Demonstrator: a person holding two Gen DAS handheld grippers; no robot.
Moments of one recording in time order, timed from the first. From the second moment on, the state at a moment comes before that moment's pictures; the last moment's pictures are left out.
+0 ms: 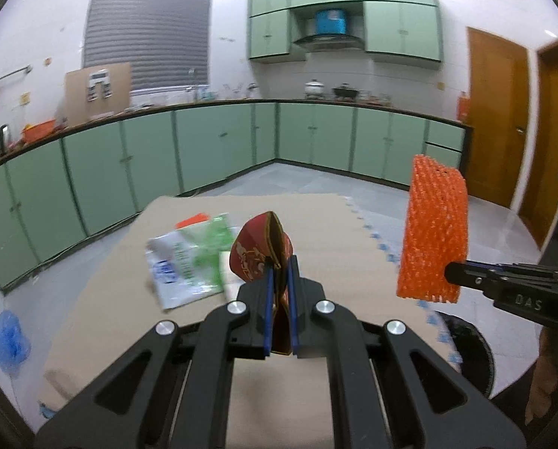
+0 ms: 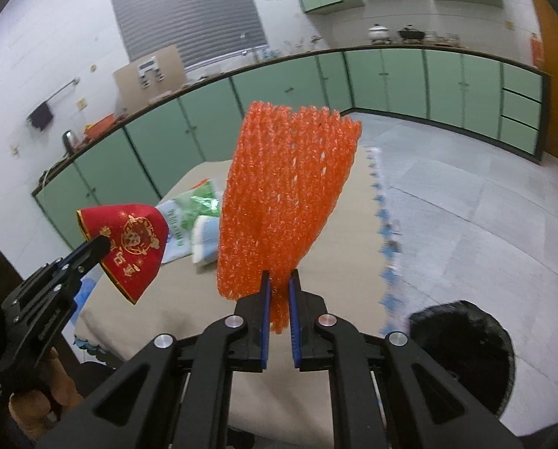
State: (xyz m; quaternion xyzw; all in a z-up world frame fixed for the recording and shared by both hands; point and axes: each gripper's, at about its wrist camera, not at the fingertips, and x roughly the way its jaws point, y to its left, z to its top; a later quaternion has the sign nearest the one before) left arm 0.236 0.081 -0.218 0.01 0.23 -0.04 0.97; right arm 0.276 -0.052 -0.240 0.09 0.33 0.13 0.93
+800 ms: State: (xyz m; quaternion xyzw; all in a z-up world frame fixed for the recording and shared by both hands) left arm 0.232 -0.105 -0.249 0.07 0.24 -0.25 0.93; right arm 0.218 -0.215 -0.270 0.15 0.35 -0.02 0.92
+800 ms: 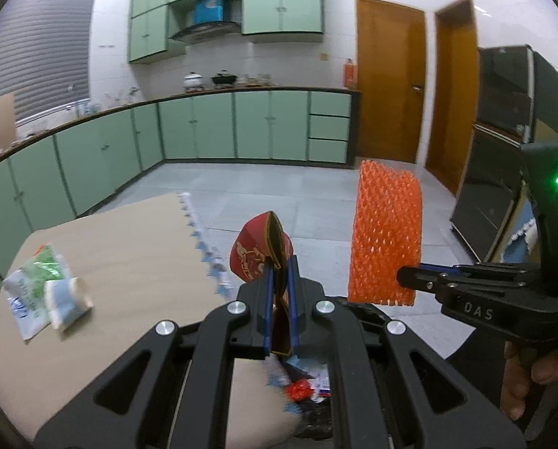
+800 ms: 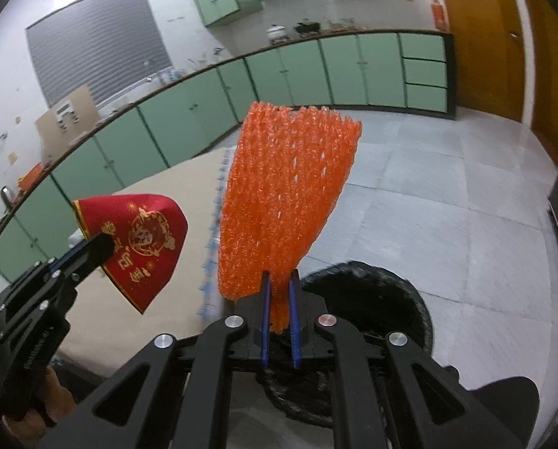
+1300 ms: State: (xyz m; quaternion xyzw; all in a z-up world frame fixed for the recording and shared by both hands) left arm 0.262 -0.167 -0.311 0.09 0.31 -0.29 0.90; right arm 0.230 -0.265 -0.331 0.18 0.41 -0.07 0.89
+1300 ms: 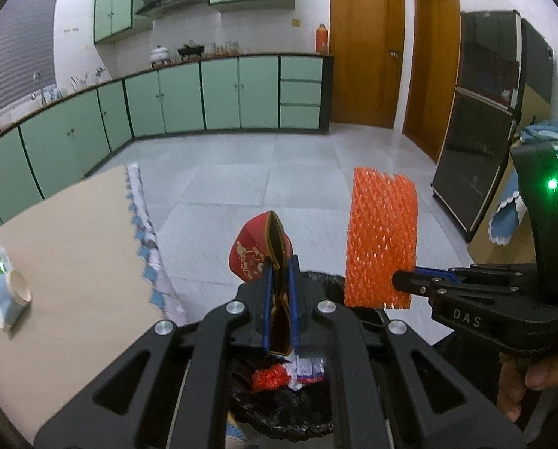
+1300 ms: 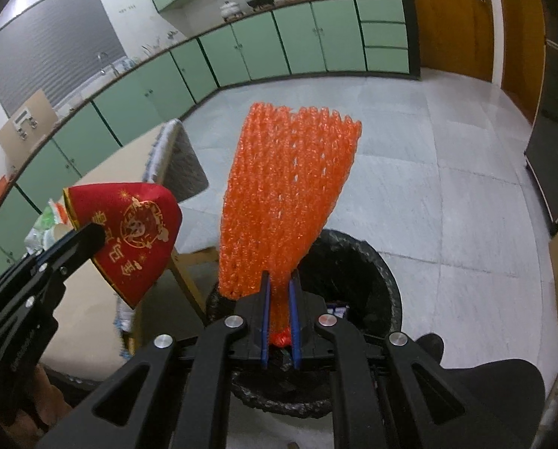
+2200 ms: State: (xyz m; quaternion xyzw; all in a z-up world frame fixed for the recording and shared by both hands) left arm 0.296 -0.189 -0.369 0.09 0.37 -0.28 0.88; right arm 0.247 -0.283 -0.366 0.19 0.46 -0.09 0.86
